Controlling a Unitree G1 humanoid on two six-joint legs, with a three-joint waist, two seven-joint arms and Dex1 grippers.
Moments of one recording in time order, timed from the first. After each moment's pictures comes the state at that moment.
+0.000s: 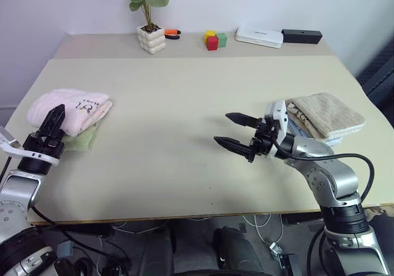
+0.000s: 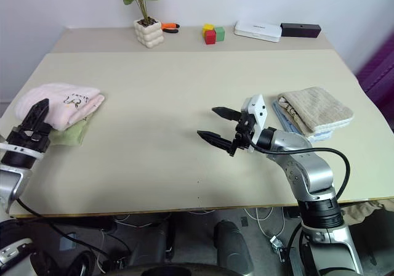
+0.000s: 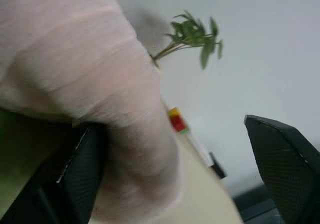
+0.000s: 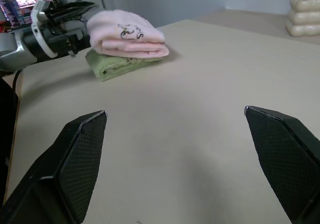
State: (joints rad) left arm -0.16 0.43 0.85 0.06 -1.33 0.79 -0.39; right arm -0.33 -0.49 -0.01 -0.23 0.57 0.48 0.88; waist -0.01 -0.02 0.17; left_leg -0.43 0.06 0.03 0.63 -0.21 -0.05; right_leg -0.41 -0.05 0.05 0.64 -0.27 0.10
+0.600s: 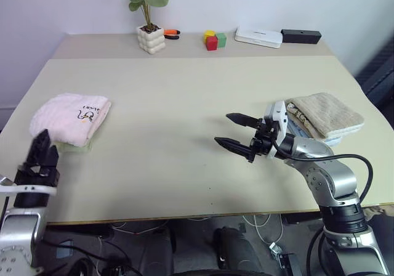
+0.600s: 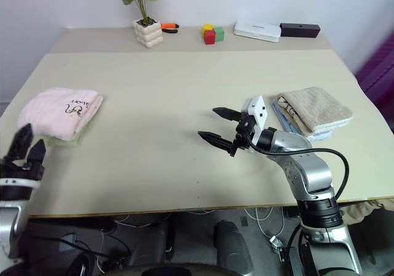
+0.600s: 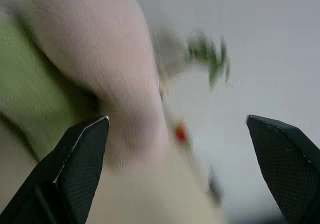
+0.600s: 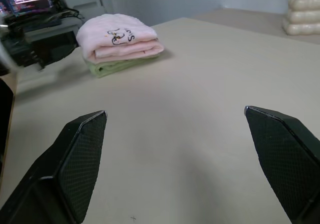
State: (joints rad) left arm 0.24 0.31 0.77 -0.33 -1.48 0.70 -0.38; right arm -0.33 -0.49 0.00 -0.20 0.55 0.46 0.90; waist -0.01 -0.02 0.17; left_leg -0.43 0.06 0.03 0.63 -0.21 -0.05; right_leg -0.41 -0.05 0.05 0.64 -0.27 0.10
